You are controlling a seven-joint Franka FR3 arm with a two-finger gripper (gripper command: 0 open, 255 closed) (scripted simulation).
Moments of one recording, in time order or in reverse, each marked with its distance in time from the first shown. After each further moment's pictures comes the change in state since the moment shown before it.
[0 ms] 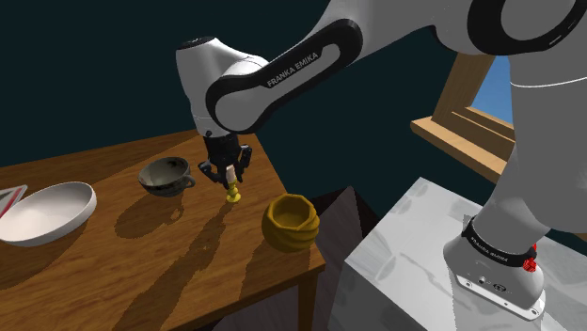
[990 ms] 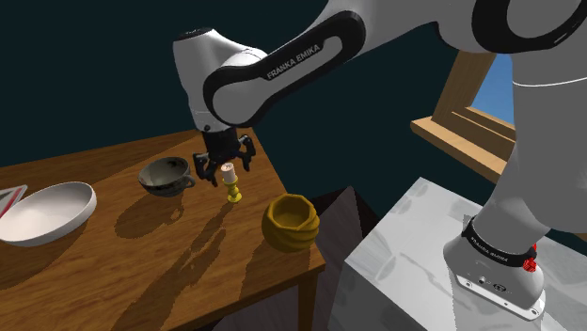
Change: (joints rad) arm 0.000 -0.014 0.004 0.015 0.007 -0.029 -0.002
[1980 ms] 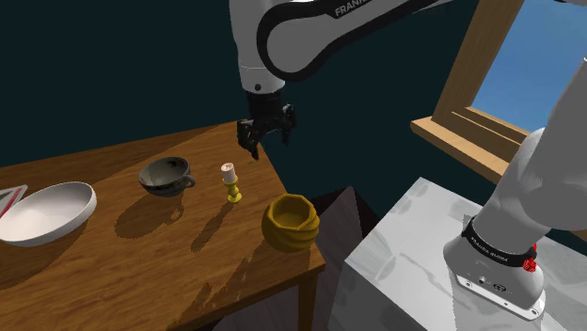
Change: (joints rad) arm -0.126 -0.396 0.004 -0.334 0.169 -0.038 -0.169
